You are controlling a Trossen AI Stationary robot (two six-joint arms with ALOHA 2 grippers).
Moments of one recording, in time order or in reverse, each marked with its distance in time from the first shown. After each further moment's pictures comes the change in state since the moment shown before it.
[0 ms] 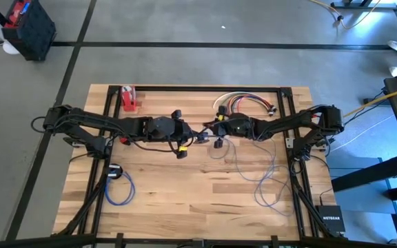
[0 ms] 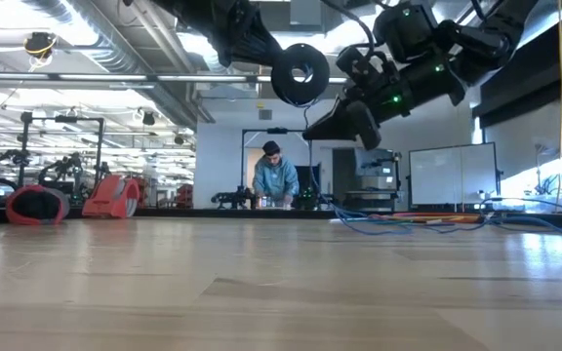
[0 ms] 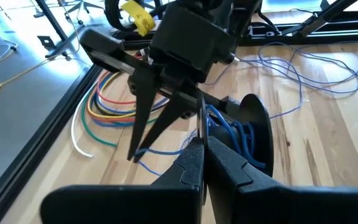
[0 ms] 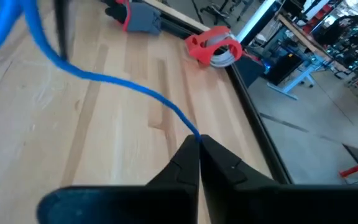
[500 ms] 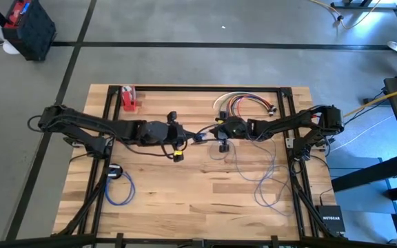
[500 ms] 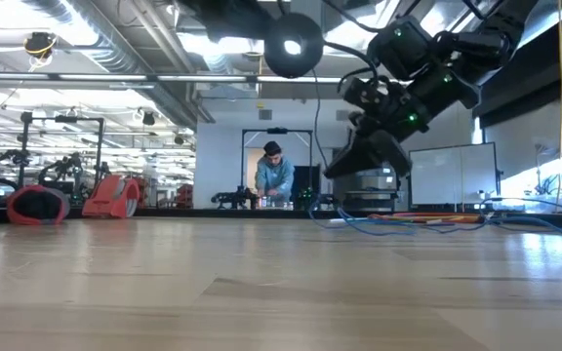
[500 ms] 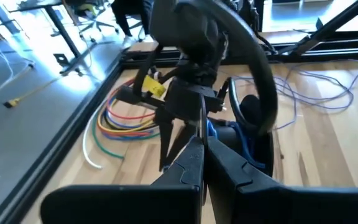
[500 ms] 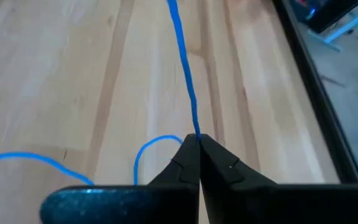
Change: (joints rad) left arm -0.086 -0.066 0.000 -0.006 -0.115 0.001; right arm -0.001 0.000 0.000 -0.275 0.003 0.048
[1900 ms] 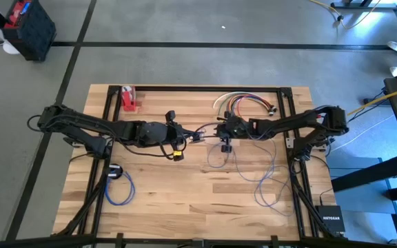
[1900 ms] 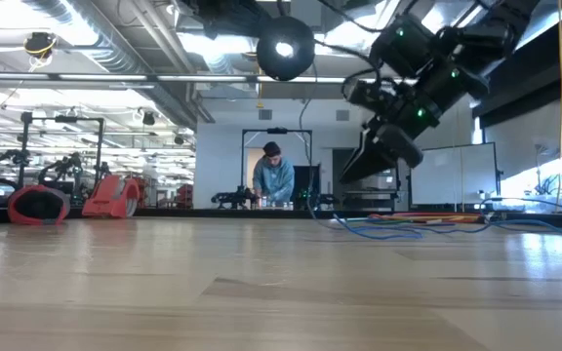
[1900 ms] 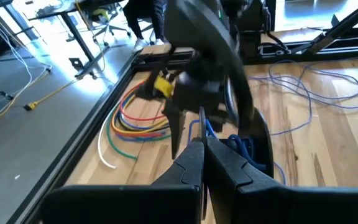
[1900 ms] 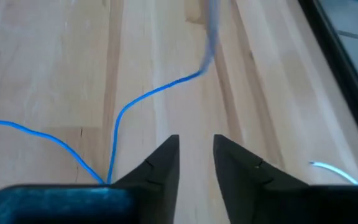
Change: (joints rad) left arm -0.011 -0.006 0.000 -0.001 -0.055 0.025; right arm 0.000 -0.071 0.008 -0.169 0.009 0.170
